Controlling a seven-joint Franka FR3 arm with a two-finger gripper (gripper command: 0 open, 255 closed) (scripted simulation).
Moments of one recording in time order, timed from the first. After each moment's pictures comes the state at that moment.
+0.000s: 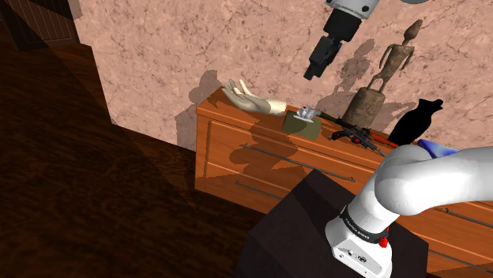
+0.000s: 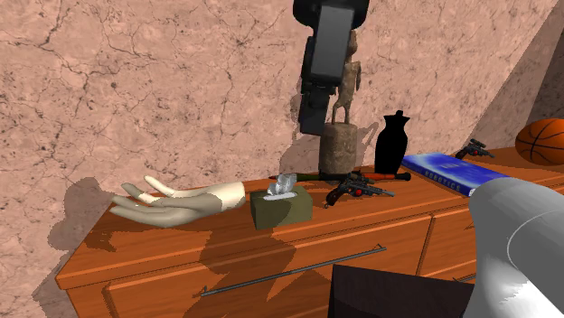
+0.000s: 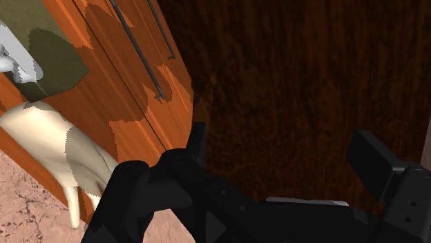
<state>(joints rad) 0.00 -0.81 0.00 -2.29 0.12 1.61 -0.13</state>
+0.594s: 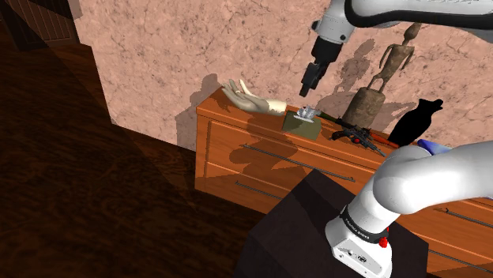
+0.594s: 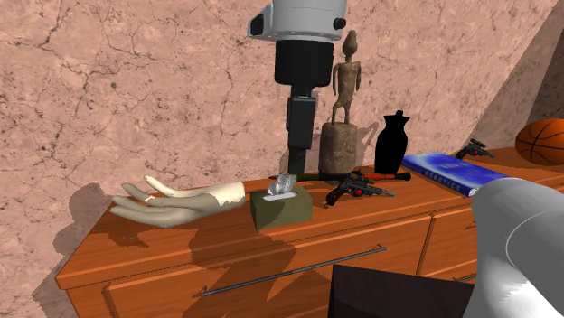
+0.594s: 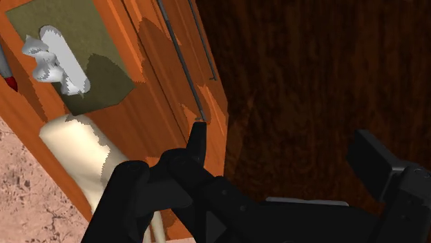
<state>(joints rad) -0.05 -0.72 -0.02 -2.38 -0.03 1.73 -0.21</state>
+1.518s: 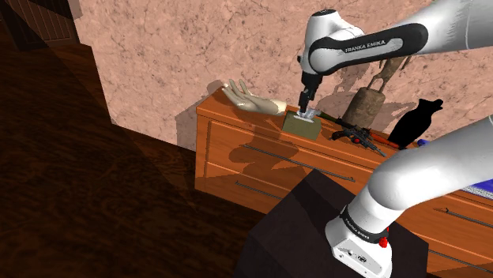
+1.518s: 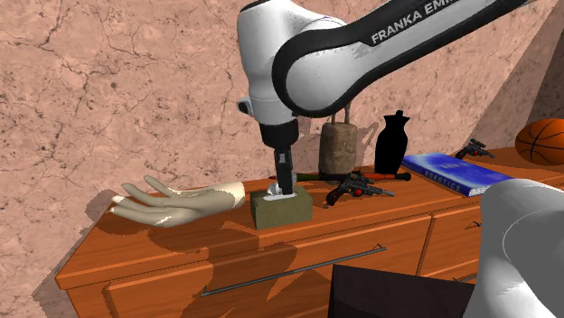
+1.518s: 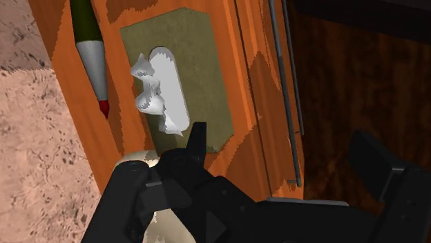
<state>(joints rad) -0.19 -0.43 -0.07 -2.44 -0.38 2.00 -0.28</state>
